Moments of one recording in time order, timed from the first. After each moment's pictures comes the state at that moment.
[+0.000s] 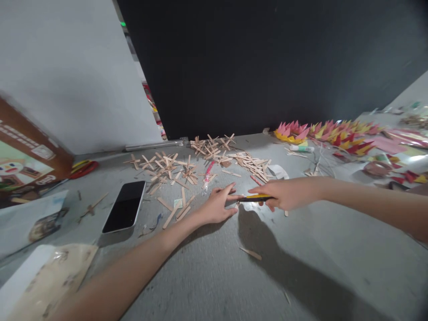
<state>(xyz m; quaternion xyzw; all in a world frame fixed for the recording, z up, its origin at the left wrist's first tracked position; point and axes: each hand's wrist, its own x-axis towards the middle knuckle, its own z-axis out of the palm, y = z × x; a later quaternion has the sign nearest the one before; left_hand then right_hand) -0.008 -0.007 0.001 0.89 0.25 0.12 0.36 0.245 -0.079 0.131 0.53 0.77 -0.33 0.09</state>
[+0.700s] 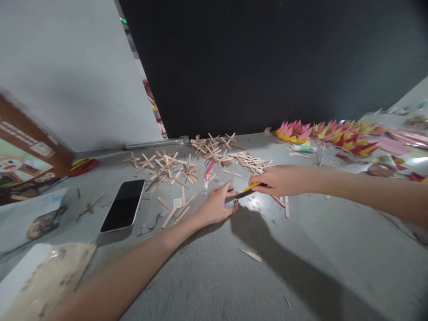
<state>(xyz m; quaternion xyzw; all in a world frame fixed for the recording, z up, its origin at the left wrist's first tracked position) -0.005 -0.006 -0.016 0.87 0.30 0.19 0.35 0.242 -0.054 0.140 0.49 0.86 -0.09 0.14</state>
